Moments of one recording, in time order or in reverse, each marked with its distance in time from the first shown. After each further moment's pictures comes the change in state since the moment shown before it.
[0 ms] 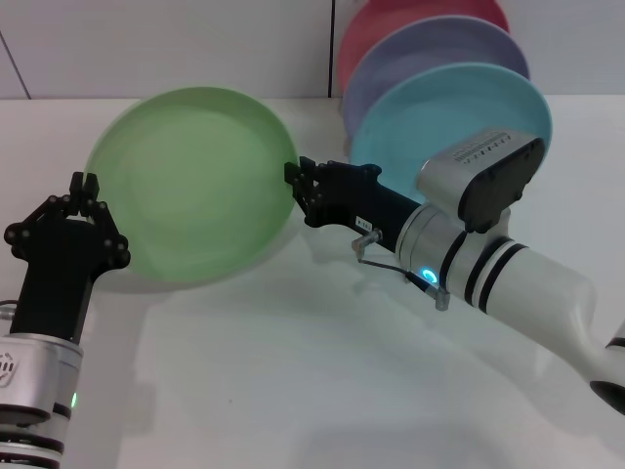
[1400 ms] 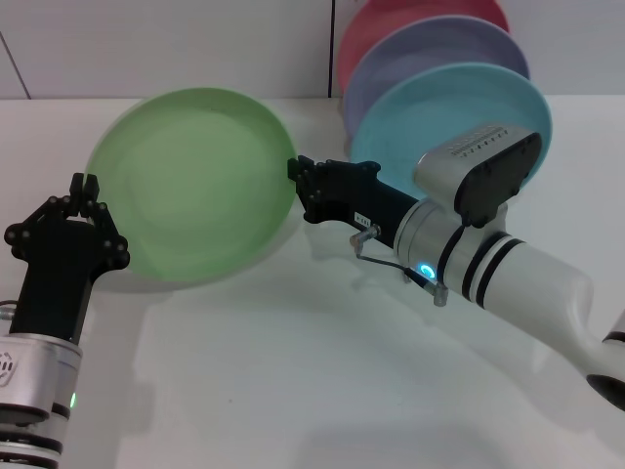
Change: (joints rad) left arm -0.003 0.000 0.000 0.010 0.002 -0.004 -0.010; right arm 0.013 0.000 0.001 -0.002 0.014 0.015 0.000
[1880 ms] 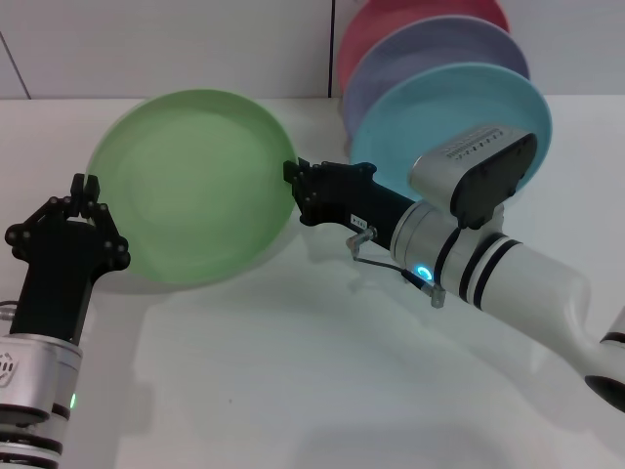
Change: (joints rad) left arm 0.000 0.000 0.001 0.002 0.003 -0.002 -0.001; right arm 0.003 0.000 -0.012 0.004 0.001 0.001 0.000
